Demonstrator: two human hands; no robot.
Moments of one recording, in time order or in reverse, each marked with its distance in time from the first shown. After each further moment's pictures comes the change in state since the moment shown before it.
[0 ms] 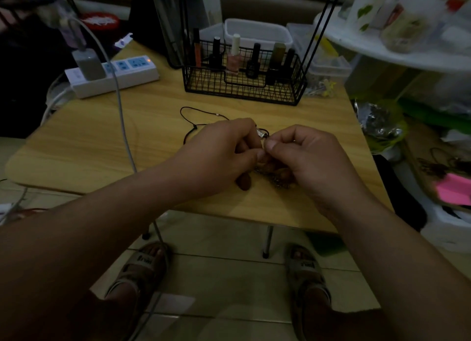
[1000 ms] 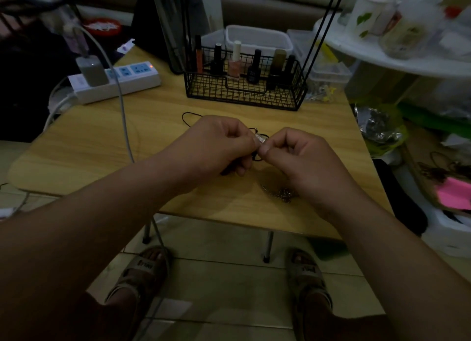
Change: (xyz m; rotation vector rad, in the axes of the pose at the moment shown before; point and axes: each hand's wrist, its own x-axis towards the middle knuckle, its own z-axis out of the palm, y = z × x) left_hand 0.008 0.006 -0.014 -0.360 0.009 -0.214; right_hand 0.009 0.004 0.001 -0.092 -0.064 -0.127
